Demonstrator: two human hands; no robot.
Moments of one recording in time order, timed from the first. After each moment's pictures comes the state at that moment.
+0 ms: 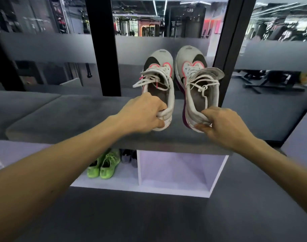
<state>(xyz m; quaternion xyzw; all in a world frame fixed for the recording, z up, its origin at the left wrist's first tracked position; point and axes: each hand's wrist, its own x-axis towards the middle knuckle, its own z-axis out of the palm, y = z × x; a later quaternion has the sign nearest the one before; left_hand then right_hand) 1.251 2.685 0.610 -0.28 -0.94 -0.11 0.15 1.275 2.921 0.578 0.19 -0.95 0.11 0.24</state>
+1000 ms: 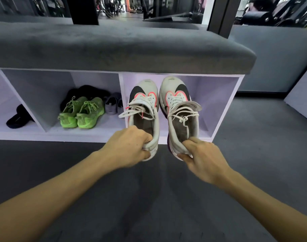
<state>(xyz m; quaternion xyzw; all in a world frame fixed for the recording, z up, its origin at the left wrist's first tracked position) 1.303 2.685 0.196 -0.28 -0.96 -0.09 0.05 1.340 2.914 0.161 0.17 -0.97 0.11 0.13</state>
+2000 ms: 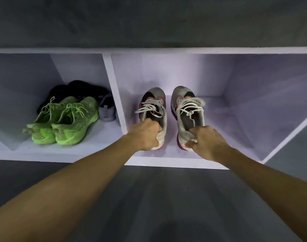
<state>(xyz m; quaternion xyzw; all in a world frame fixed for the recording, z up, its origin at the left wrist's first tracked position) 1.012 2.708 0.051 -0.20 -0.97 -0.06 -0.07 1.044 2.912 0.031 0.07 -0.99 0.12 0.00</state>
